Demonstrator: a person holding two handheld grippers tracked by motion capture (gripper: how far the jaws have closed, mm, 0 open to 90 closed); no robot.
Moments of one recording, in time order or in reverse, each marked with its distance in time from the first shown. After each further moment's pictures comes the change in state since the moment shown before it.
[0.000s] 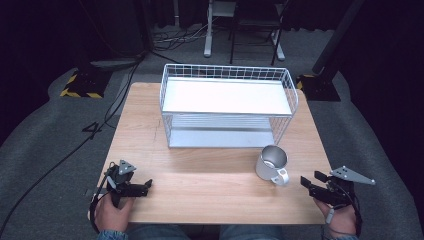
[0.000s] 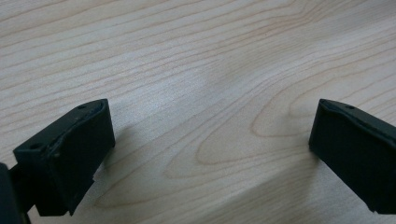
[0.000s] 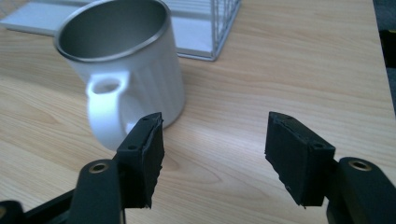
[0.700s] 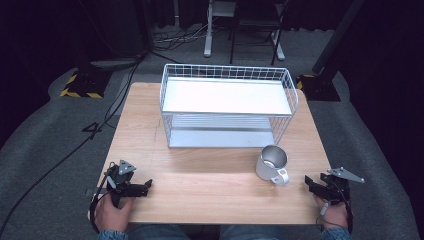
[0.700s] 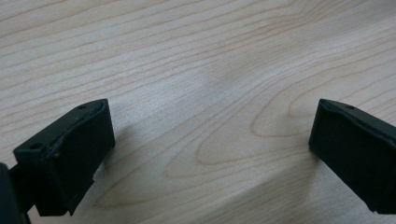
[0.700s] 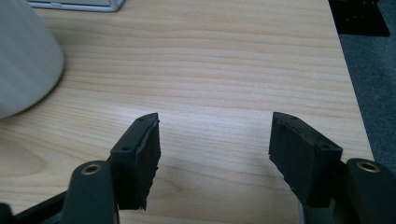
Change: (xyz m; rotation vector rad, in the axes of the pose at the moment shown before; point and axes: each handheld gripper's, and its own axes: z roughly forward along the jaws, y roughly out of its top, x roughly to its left) left arm 0.000 0.000 0.000 0.000 0.001 0.003; right arm -0.044 -0.038 0.047 0.065 -0.190 0.066
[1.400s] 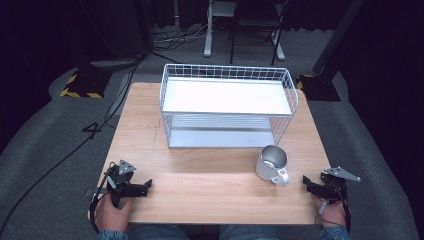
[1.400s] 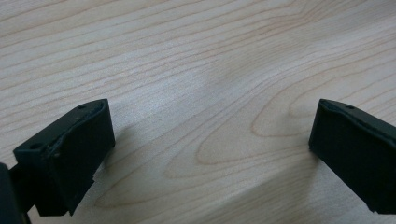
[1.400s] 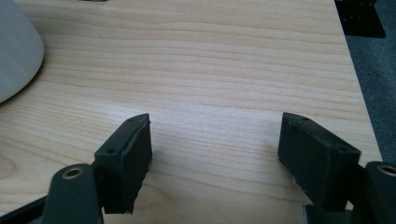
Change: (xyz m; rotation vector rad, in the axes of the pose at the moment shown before) left arm 0.000 0.000 0.000 0.000 -0.002 -0.002; right arm -0.003 -0.004 0.013 0.013 -0.018 -0.017
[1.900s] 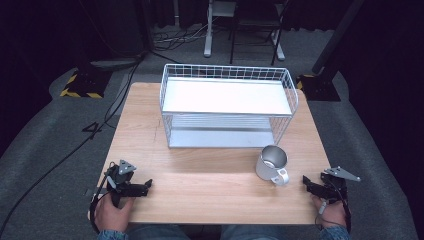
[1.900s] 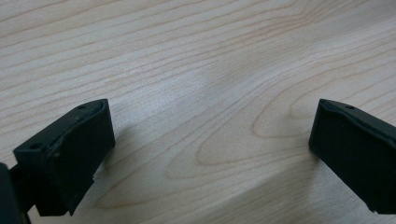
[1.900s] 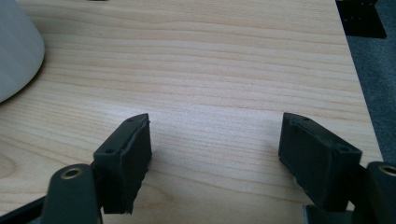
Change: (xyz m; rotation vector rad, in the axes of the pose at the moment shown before) left arm 0.000 0.000 0.000 -0.001 0.002 0.000; right arm 0.000 0.000 0.000 0.002 0.002 -0.001
